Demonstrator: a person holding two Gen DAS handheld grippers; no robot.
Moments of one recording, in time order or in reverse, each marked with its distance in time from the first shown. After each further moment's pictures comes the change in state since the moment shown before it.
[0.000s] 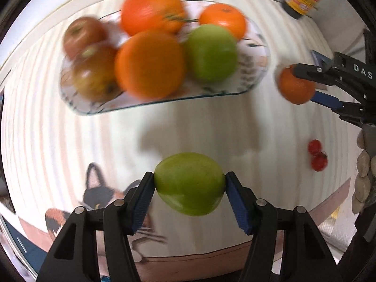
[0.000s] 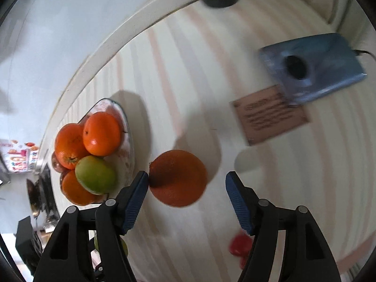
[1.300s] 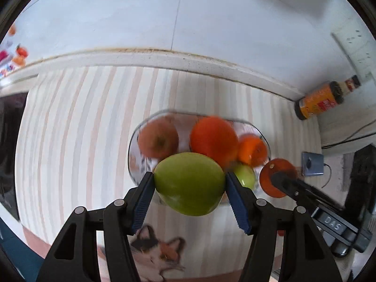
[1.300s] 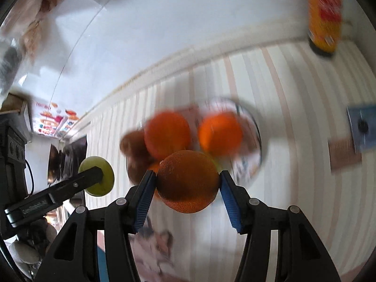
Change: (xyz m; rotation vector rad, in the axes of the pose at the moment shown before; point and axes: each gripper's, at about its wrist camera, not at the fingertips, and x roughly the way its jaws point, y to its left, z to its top) left arm -0.108 0.125 0.085 -0.196 -0.201 -0.093; right arm -0.023 0.140 0.009 -0.260 -0.023 0.140
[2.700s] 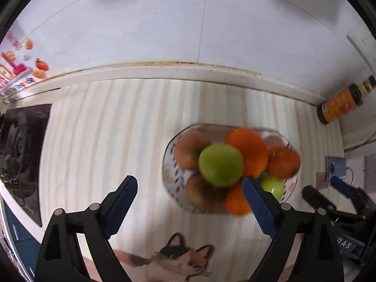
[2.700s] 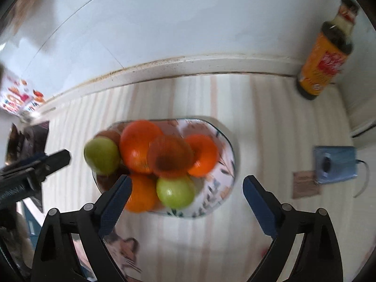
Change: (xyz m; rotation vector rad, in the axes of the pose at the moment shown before) left arm -0.011 -0.009 -0.013 0.027 -0.073 0.171; right arm -0.010 0.043 -0.008 -0.163 -0.014 -0.357
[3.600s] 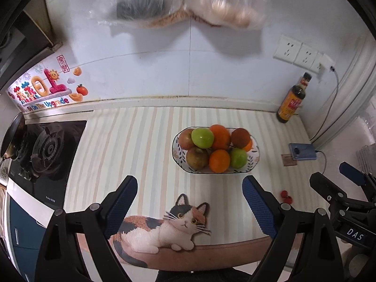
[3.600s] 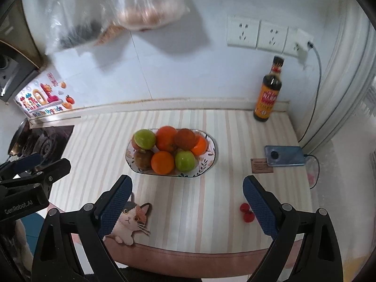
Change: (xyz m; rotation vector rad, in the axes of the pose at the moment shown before) left arm -0.175 -0.001 -0.130 0.060 -0.297 -0.035; right arm -0.216 0.041 -0.135 -0.042 -0.317 -0.055
